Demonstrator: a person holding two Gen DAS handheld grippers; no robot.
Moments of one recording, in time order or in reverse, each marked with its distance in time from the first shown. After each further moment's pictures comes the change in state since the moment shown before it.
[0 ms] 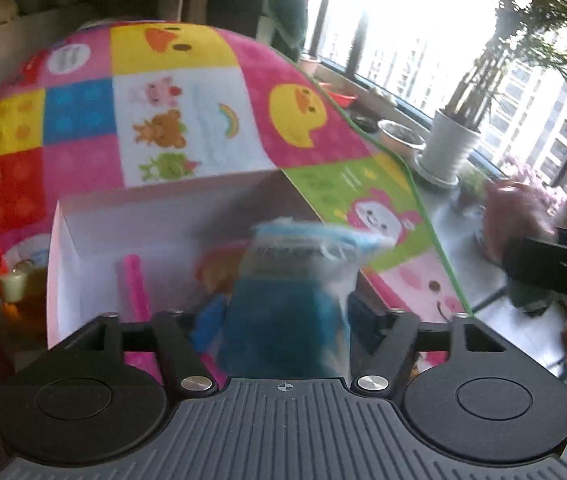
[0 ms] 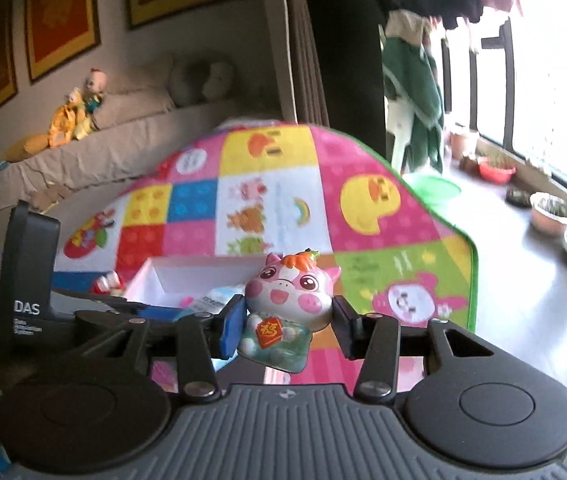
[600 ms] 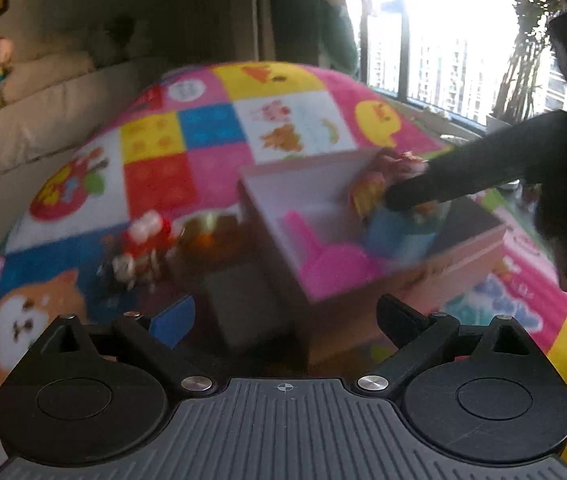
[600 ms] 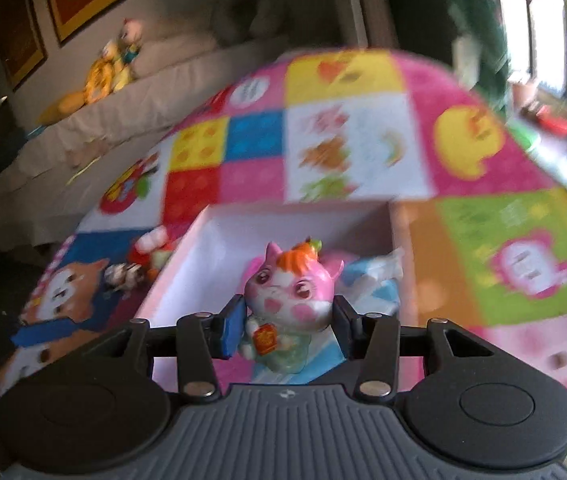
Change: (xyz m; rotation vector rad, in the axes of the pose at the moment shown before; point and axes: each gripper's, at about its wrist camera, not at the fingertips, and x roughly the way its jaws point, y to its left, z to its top) left arm -0.098 0.056 -0.090 0.078 -0.124 0.246; right arm 0.105 0.071 -0.009 0.007 0.221 0.209
